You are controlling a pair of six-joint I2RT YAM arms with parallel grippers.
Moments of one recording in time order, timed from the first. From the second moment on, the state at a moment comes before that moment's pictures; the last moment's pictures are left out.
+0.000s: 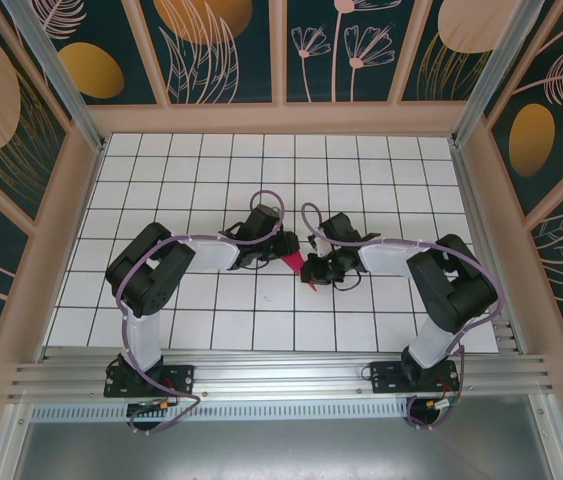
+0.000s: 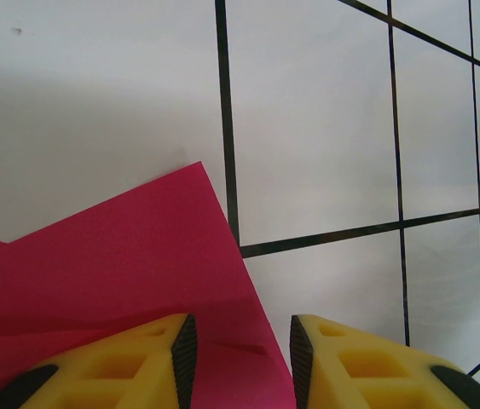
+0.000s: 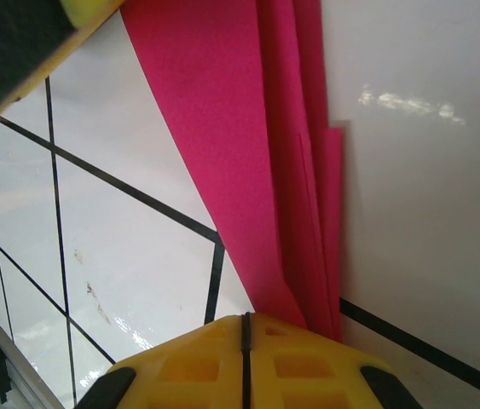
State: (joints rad) left arm -0.70 1.95 1.01 0.15 0.18 -0.85; right arm 0.58 1.68 0.79 -0.24 -0.52 0.51
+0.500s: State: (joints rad) left arm -0.70 1.95 1.01 0.15 0.18 -0.85; right arm 0.55 1.59 0.64 -0.13 -0.53 0.52
